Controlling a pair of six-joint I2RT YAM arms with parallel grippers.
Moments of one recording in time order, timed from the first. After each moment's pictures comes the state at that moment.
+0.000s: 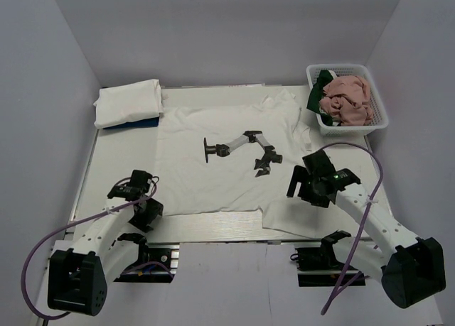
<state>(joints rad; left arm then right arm) -0.16 0.95 0.45 -0.92 -0.15 -1.19 0.40 1.00 0.67 -0.81 0.09 0.63</state>
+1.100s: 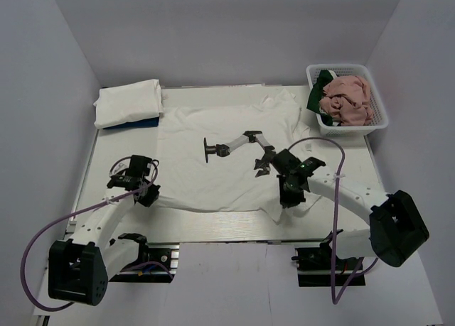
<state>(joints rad) -0.16 1.02 0.57 -0.75 -0.22 -1.12 0.68 1.32 0.77 -0.87 0.09 0.64</state>
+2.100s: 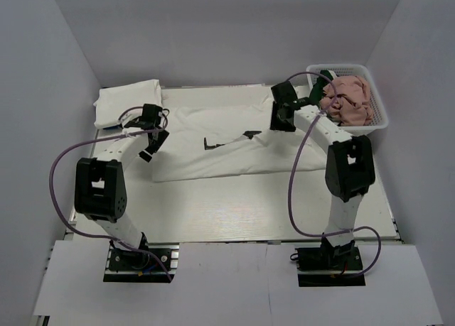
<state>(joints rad) -0.15 1.64 1.14 -0.60 -0.41 -1.07 0.39 1.87 1.53 -0.63 0.26 0.38</state>
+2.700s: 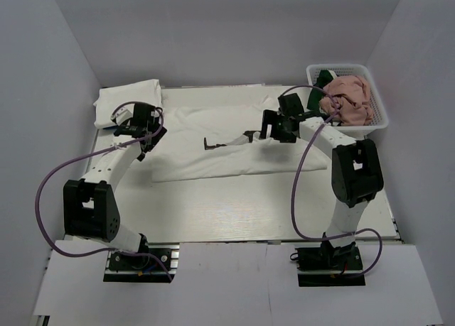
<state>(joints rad) -0.14 1.50 1.14 -0.58 -0.41 -0.95 0.35 1.84 1.34 -0.45 -0.05 0.38</state>
